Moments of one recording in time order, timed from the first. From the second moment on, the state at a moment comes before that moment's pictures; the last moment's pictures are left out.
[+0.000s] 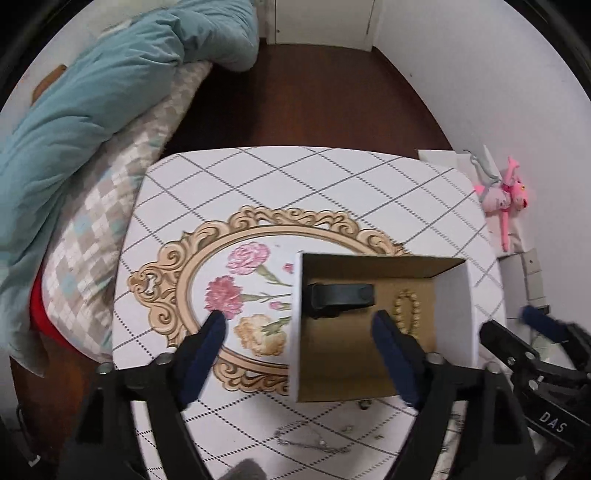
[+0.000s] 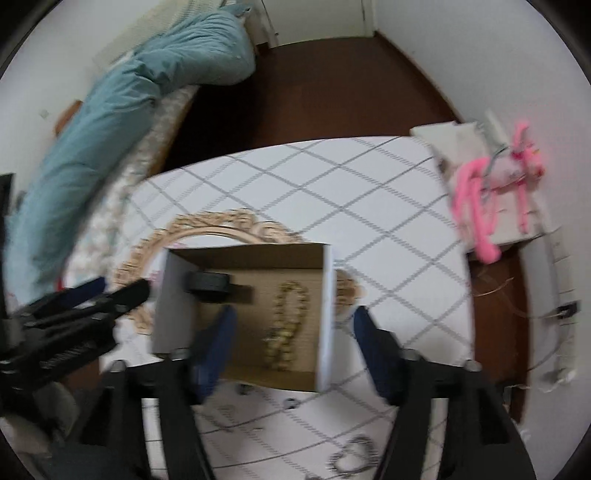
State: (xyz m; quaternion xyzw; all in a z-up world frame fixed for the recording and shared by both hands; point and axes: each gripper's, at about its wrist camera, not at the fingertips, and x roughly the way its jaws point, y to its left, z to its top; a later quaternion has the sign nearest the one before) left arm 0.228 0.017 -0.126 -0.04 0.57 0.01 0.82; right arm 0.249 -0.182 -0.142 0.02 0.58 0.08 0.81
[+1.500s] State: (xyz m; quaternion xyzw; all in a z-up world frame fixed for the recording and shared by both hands) left arm 0.096 0.011 -0.024 -0.04 0.44 0.02 0.90; right arm 0.111 -0.197 -0.022 -0.01 0.42 0.01 0.91
